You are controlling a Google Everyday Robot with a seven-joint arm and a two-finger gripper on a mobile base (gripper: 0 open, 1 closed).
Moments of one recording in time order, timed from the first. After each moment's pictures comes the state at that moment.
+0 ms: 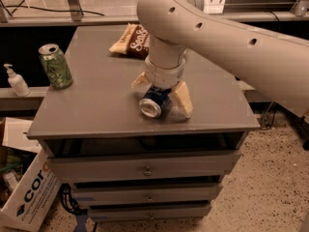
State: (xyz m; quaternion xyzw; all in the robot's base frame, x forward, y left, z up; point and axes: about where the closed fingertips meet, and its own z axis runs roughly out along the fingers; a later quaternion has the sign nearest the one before) arm 0.571 -0.030 0.811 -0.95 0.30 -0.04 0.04
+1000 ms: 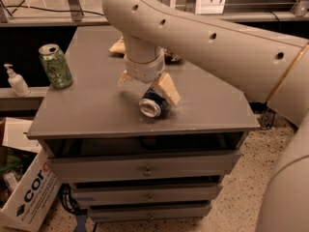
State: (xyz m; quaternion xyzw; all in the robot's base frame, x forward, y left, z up) arm 0.585 0.004 0.822 -0.96 0.26 -0.07 -0.01
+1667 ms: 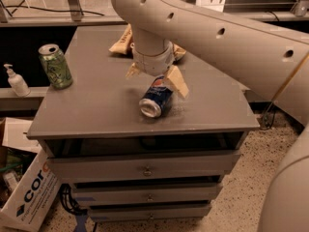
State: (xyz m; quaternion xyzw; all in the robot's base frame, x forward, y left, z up) arm 0.599 -0.017 0.836 -0.96 0.26 -0.09 -0.01
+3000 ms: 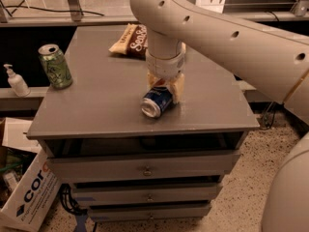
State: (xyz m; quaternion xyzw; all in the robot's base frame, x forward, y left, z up) arm 0.598 -0.044 0.820 -0.96 0.29 -0.06 0.00
